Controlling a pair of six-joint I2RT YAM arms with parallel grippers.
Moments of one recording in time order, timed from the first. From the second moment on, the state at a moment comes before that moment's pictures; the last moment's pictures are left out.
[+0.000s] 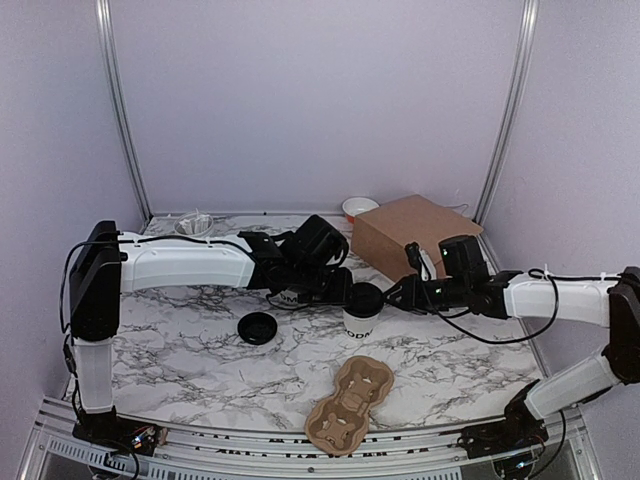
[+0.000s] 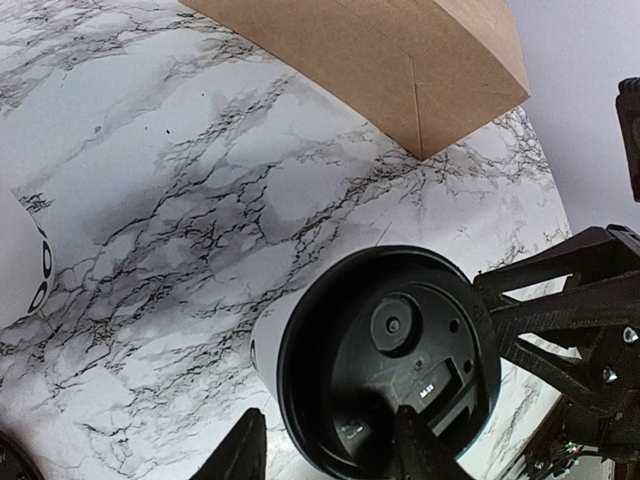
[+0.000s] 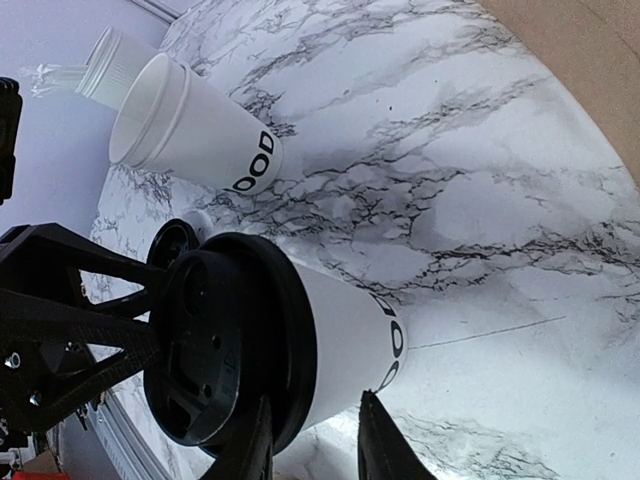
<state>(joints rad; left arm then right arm) -1.02 2.01 1.61 -0.41 -0.04 -0.74 0.52 1.34 0.69 -0.01 -0.38 0.57</state>
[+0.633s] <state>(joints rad) -1.03 2.02 1.61 -0.40 -0.04 -0.74 0.55 1.34 0.59 0.14 -0.36 0.57</state>
